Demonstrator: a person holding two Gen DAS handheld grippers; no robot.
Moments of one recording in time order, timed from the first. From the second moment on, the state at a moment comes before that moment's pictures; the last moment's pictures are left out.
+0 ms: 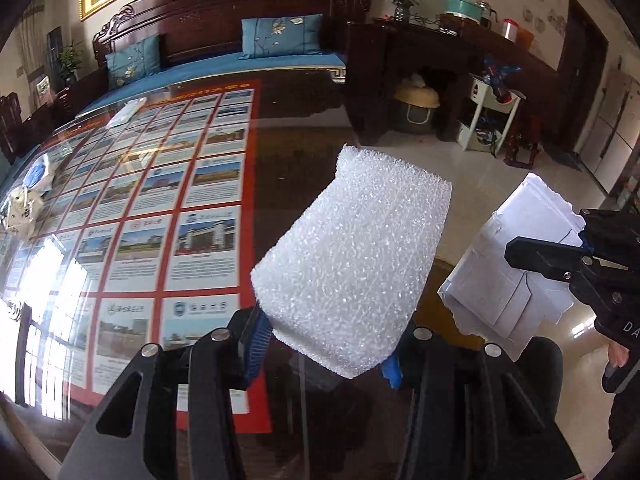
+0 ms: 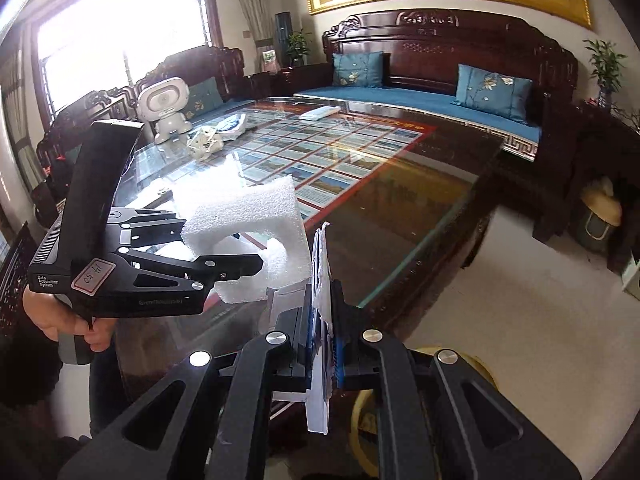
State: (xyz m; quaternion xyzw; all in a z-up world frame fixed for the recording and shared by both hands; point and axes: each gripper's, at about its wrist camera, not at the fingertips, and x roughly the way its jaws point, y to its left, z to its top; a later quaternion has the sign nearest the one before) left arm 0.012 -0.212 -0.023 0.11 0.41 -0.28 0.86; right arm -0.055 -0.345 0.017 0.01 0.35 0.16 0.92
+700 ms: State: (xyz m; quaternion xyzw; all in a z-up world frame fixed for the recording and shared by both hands) left arm 0.019 -0.389 -0.100 0.18 0.48 -0.36 0.78; right arm -0.090 -0.500 -0.055 0.09 0.41 0.05 0.91
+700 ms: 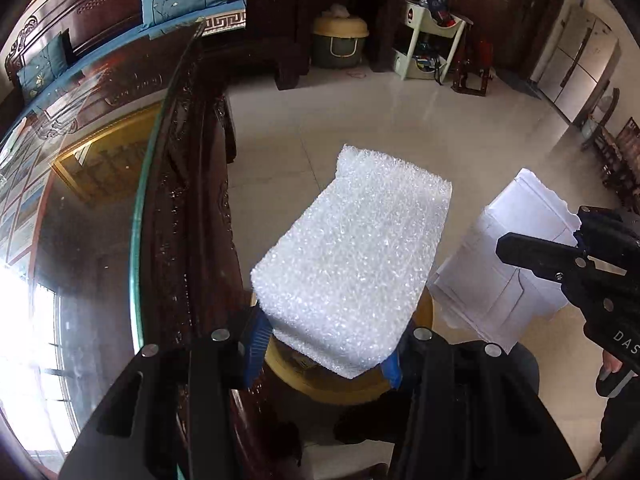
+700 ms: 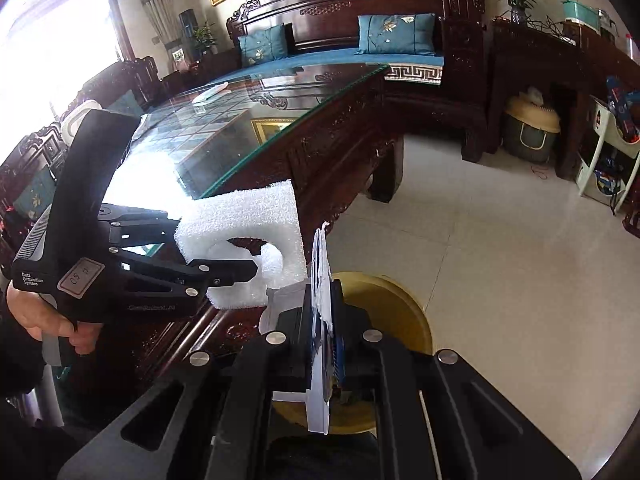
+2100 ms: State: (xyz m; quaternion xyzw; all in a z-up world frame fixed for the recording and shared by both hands) left arm 0.037 -0.426 -0.172 0.23 0.55 -0.33 0.73; right arm -0.060 -0.529 -0.126 0.11 0.49 0.05 0.86
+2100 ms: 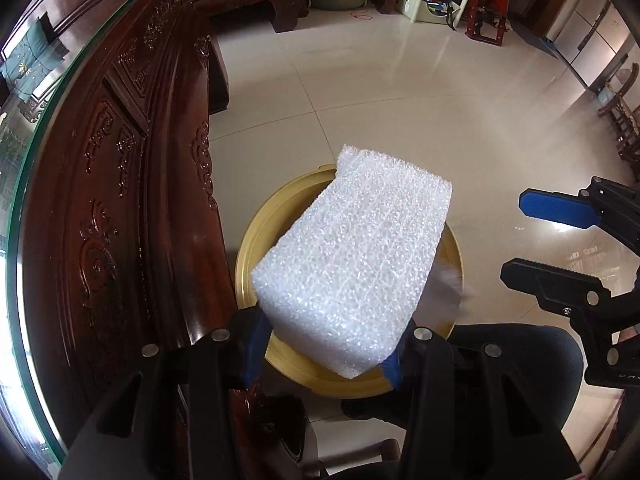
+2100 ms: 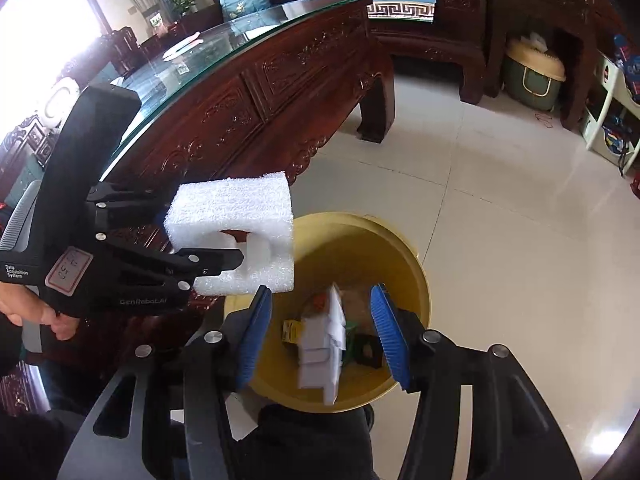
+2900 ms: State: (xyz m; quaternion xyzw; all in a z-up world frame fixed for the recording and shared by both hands) left arm 0.035 -0.476 -0.210 0.31 0.57 -0.32 0.69; right arm -0.084 -0.546 -0.135 0.10 0.51 0.02 0.85
